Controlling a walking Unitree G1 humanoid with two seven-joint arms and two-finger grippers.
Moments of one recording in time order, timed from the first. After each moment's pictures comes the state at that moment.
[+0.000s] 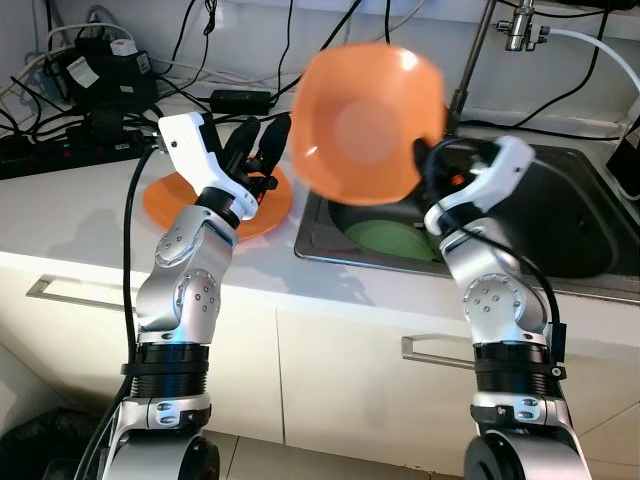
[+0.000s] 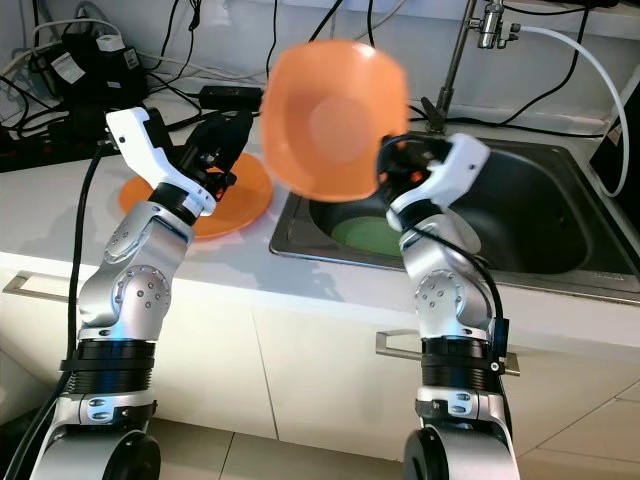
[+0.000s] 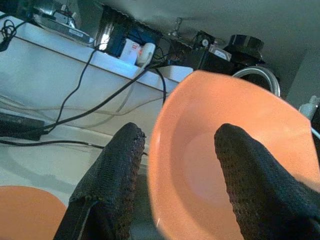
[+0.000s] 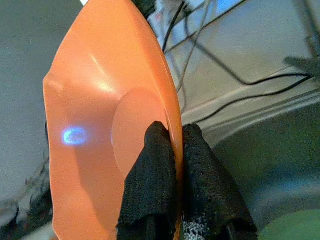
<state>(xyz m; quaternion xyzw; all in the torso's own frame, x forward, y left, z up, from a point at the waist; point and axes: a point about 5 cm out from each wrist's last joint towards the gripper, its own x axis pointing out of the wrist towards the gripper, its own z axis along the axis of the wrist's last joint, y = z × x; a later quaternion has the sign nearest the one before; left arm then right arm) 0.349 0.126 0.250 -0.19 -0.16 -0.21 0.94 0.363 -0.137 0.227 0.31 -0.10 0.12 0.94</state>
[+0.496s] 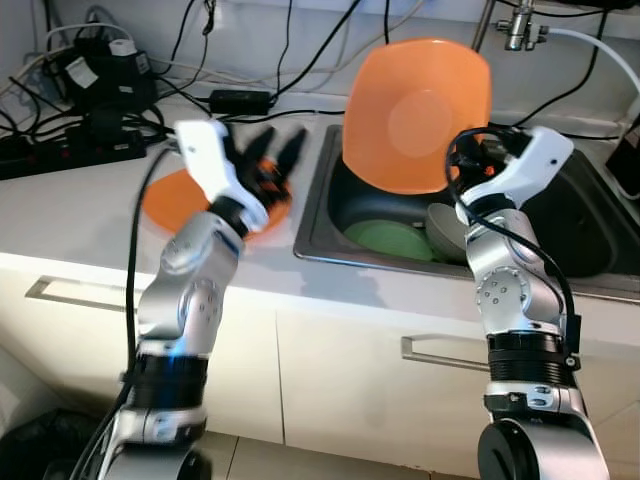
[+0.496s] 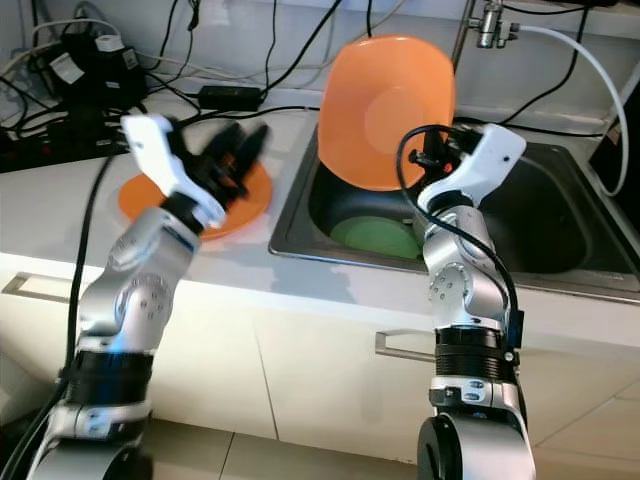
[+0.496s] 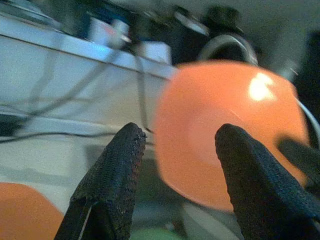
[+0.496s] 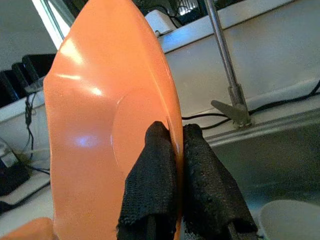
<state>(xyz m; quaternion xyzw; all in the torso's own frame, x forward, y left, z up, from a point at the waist) 0.335 0.110 0.242 -0.13 -0.13 -0.28 0.94 0.369 -0.160 0.231 0.21 -0.13 0.03 0.97</state>
